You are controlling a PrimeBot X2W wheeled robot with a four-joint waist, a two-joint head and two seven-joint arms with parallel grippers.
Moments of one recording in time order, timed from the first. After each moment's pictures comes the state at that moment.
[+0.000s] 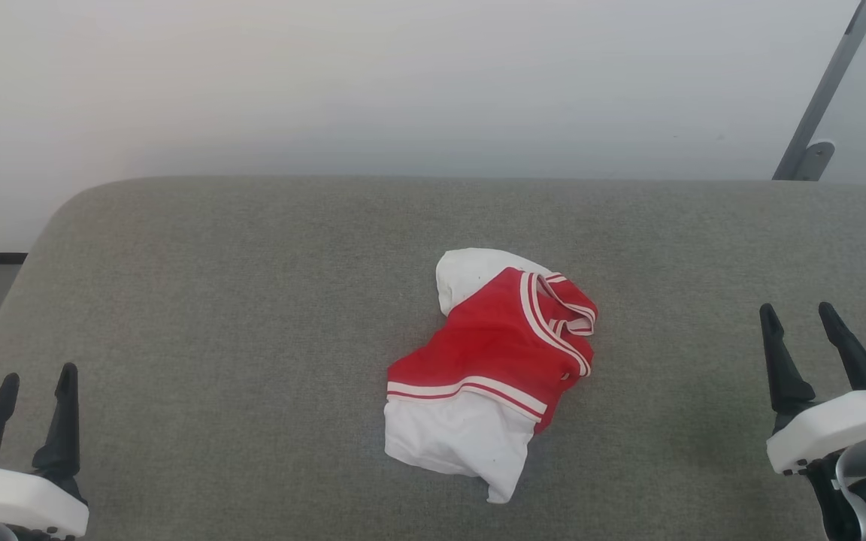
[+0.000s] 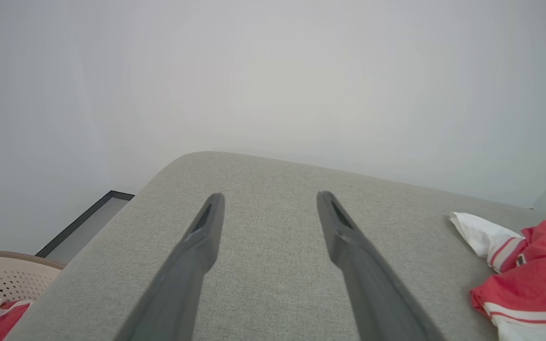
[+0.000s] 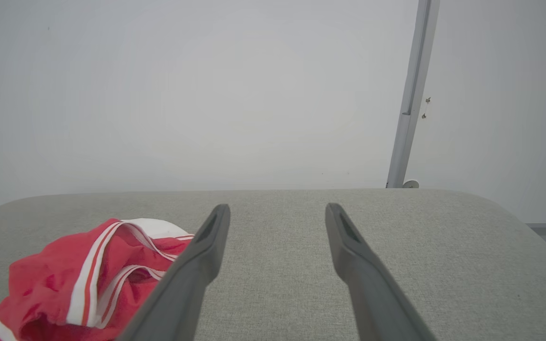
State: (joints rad) left arm -0.03 0.55 -0.04 0.29 -0.74 -0.04 -0.26; right arm -0.14 -0.25 -0.06 0.26 0.35 0.13 -0.14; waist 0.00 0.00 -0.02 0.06
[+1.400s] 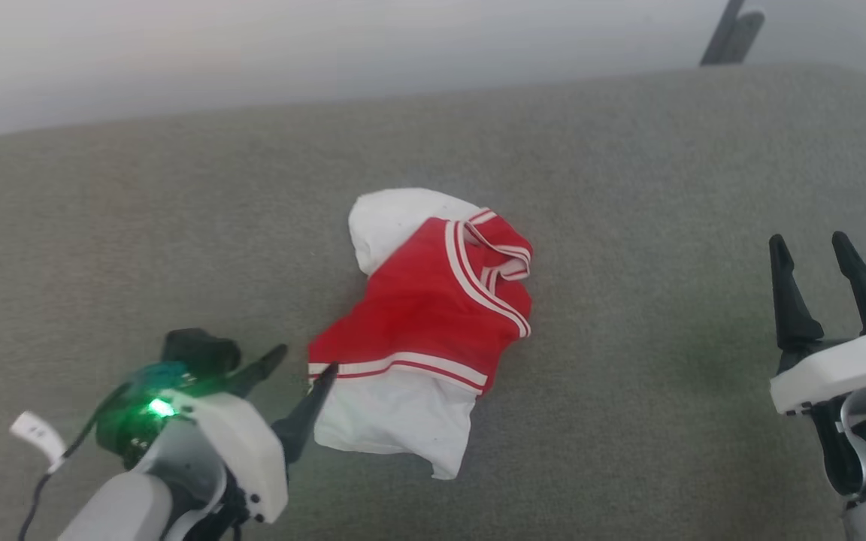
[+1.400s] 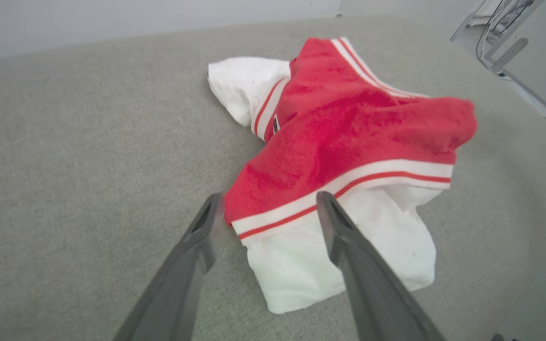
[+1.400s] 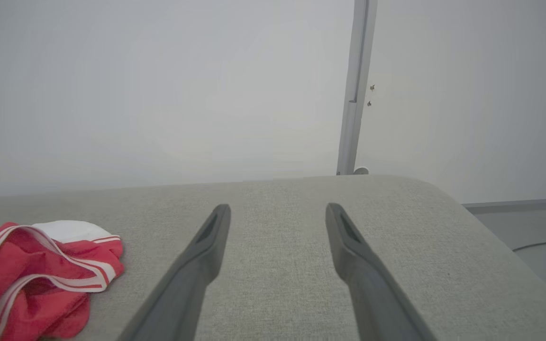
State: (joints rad) left arm -0.20 0.49 -0.41 0.00 -0.67 -0.03 0.22; right arm -0.25 -0.25 -0.06 0.25 0.33 0.13 -0.17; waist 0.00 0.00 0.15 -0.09
